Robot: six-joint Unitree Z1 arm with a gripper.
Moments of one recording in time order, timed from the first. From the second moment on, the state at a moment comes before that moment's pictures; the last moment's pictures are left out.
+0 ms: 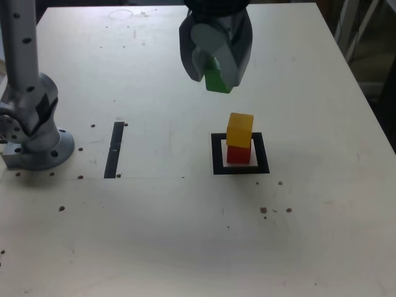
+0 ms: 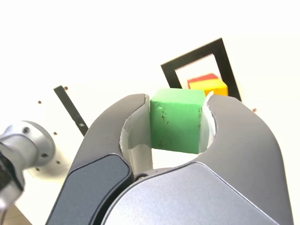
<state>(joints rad) -0.17 1.84 -1.74 1.51 0.24 0.17</state>
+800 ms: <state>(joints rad) -0.27 2.04 -1.86 1.56 0.25 0.05</state>
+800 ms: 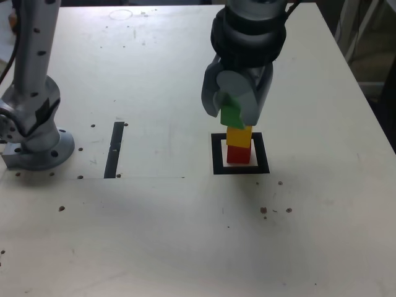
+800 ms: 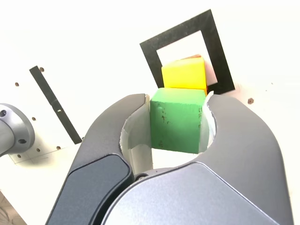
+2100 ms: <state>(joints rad) -0.22 2.06 -1.84 1.55 0.25 0.09</state>
